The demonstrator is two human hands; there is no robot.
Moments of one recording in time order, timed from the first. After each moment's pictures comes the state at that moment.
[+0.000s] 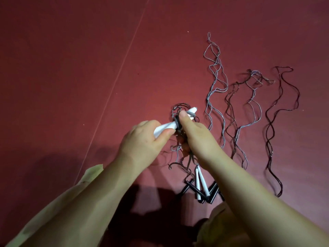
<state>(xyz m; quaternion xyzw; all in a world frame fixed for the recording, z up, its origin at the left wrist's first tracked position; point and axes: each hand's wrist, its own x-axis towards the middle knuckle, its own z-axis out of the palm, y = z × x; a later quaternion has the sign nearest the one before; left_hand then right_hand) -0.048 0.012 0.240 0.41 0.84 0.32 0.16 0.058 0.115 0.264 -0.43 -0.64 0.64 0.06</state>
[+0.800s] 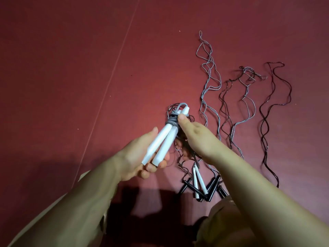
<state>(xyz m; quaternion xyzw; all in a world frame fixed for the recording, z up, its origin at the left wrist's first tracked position) -0.047 0.011 0.248 0.13 0.60 0.36 0.70 0.070 0.133 0.263 -0.39 -0.69 0.61 0.00</state>
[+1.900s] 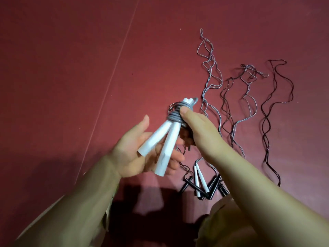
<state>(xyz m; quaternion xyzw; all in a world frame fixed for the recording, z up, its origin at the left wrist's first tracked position) -0.053 0.007 0.252 0.11 0.38 0.50 0.77 0.069 0.126 0.272 -0.32 -0.64 0.69 0.12</state>
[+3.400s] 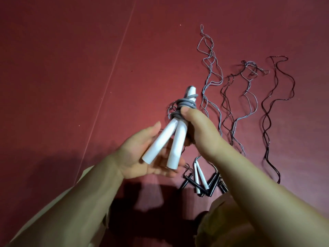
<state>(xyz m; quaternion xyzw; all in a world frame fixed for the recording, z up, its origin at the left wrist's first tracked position) -0.040 0.008 0.256 0.08 0.44 0.49 0.75 0.068 0.123 0.274 -0.33 -0.62 0.71 0.12</state>
